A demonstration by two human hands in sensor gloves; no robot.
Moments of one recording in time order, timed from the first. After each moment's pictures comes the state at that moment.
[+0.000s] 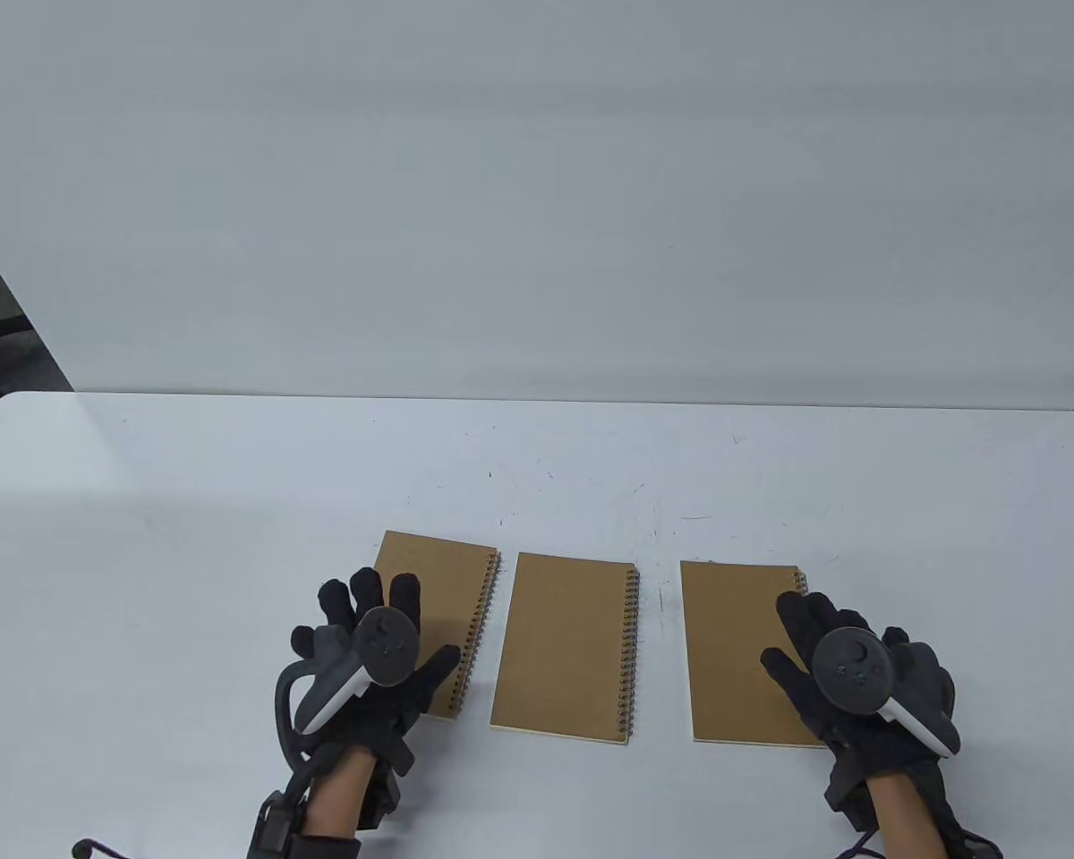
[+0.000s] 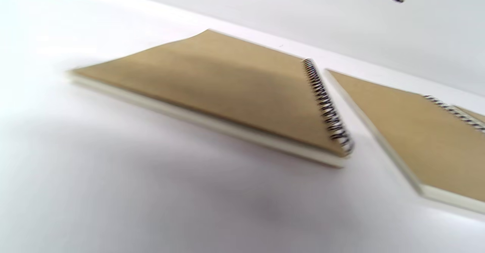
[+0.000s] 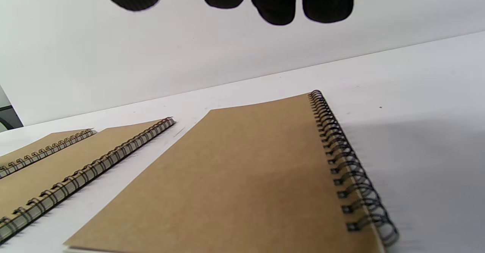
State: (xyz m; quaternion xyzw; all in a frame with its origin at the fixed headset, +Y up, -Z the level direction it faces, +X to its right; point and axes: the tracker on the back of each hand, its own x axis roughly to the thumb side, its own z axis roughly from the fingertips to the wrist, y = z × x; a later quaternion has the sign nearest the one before) left_hand -0.207 -0.735 -0.347 -0.14 0.01 0.12 0.98; right_hand 0.261 -0.704 -0.324 0.06 0.00 0.99 0.12
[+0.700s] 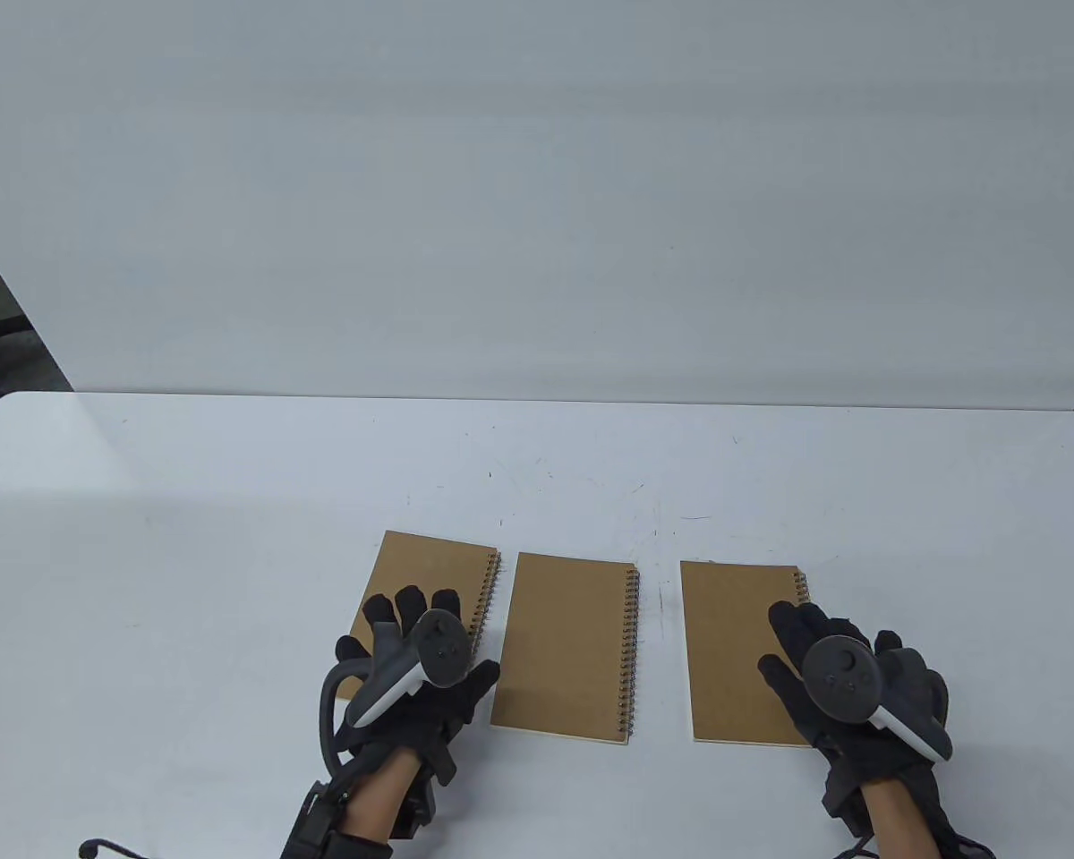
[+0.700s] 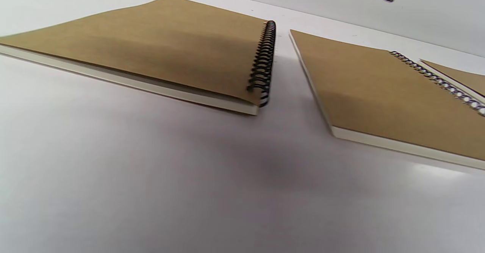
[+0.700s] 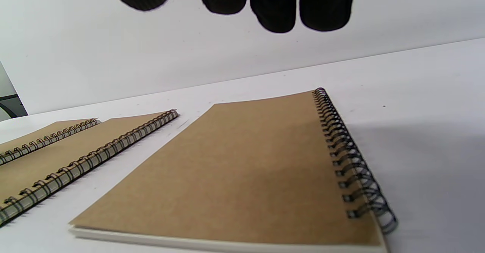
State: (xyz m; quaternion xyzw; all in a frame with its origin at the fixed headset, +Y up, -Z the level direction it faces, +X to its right) left_hand -0.145 -0.733 -0.345 -0.18 -0.03 0.09 0.98; right_hand 0.258 -0.707 -0.321 0.07 0.00 0.99 0.11
